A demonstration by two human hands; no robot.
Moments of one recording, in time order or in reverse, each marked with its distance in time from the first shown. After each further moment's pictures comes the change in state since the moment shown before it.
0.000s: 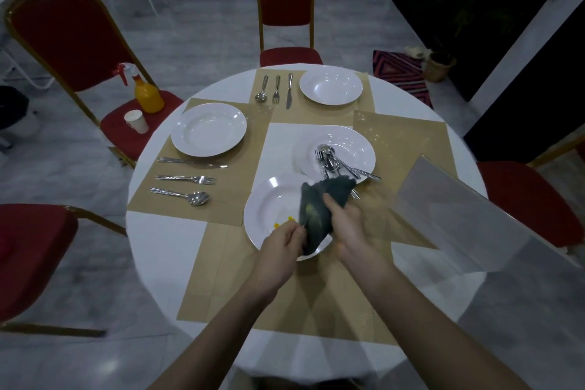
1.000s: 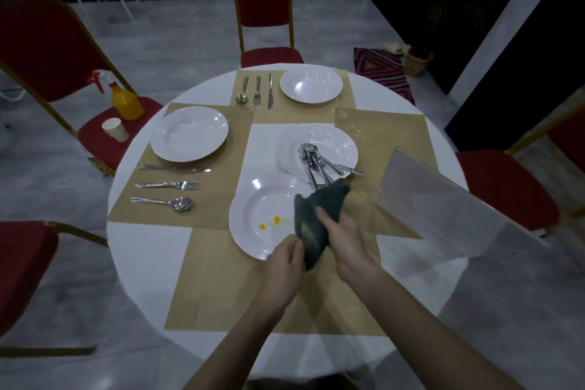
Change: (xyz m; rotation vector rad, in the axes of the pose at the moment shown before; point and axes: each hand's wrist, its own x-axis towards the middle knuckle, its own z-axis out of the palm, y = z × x) left_hand -0.014 -0.011 0.036 -0.028 0.004 -0.001; right_hand -0.010 0.017 -0.038 -0.020 -0.051 -0.043
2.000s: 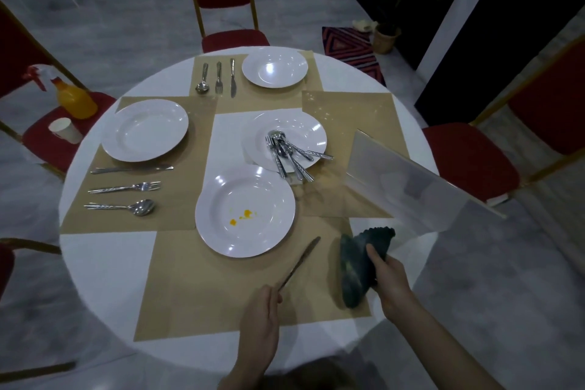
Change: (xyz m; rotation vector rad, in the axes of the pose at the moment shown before) left_hand -0.043 -0.092 0.038 0.274 0.034 -0.064; right_hand -0.011 0.057 -0.149 0.013 0.239 0.231
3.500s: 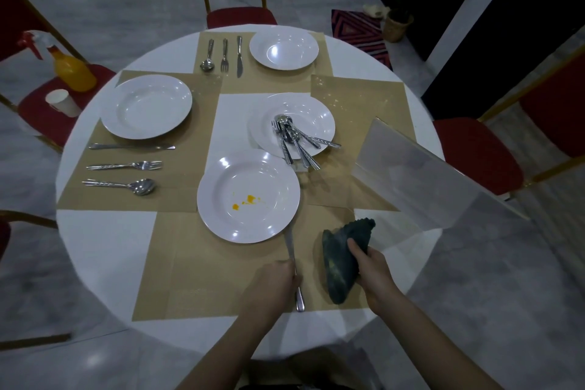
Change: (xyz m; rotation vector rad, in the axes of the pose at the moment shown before) left_hand 0.069 -0.020 0.034 0.596 -0.314 0.212; right_hand -0.007 0.008 0.029 -0.121 -0.101 0.034
